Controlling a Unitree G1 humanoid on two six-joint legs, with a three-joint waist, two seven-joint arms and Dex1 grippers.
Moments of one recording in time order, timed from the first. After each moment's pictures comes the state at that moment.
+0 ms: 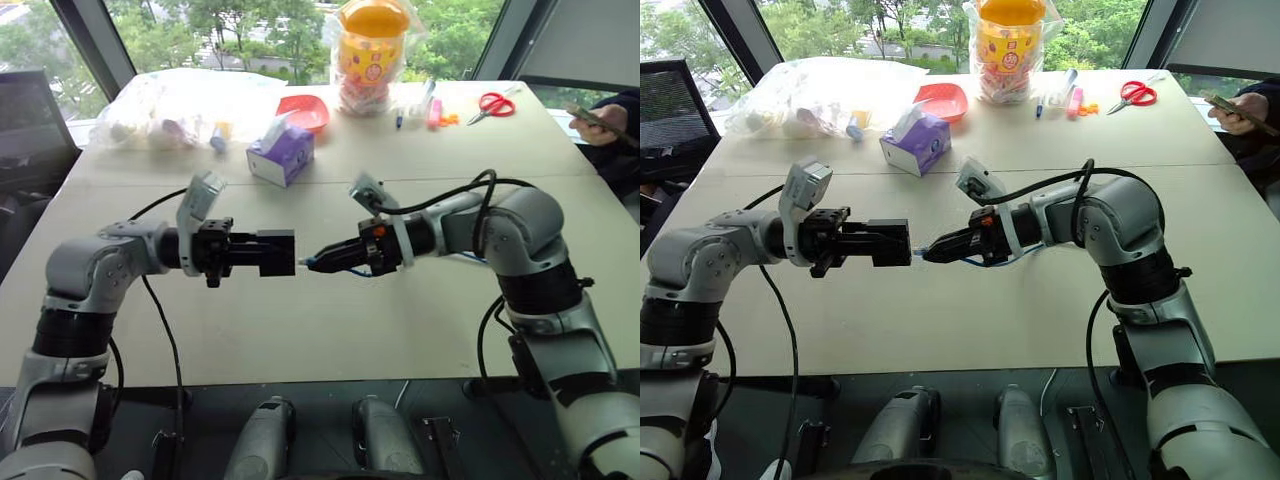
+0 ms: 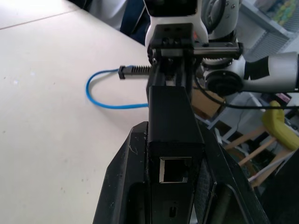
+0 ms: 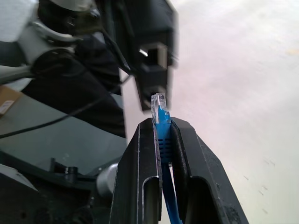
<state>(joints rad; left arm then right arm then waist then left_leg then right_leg) -0.56 0.74 0.02 -0.04 -0.81 0.91 -1.29 -0.86 -0.59 0.21 -0.06 0.74 1.30 0.99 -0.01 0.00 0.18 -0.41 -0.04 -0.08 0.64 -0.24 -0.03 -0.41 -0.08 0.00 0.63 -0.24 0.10</state>
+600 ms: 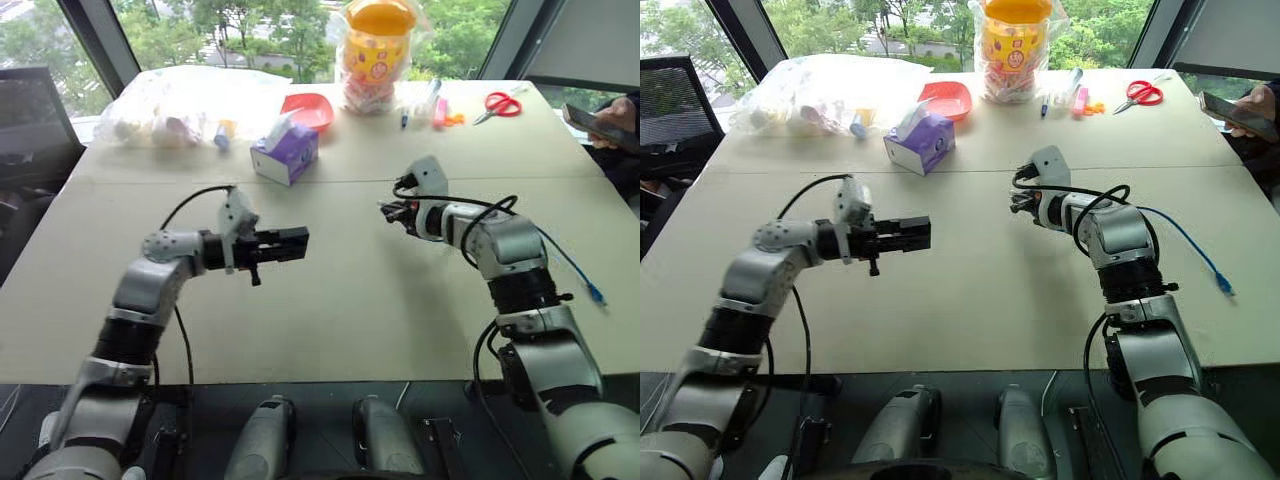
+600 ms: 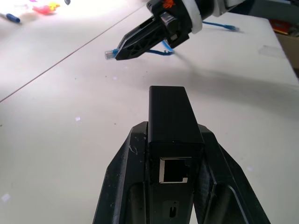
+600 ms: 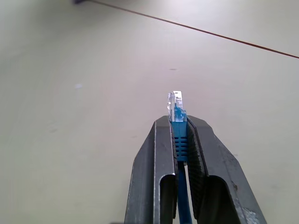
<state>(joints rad) -0.54 0.45 -0.12 0.16 -0.35 0.25 -1.04 -0.82 -0.45 0.05 0.38 0.28 0.82 0.36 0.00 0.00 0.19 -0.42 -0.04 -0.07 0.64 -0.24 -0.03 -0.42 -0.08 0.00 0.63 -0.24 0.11</state>
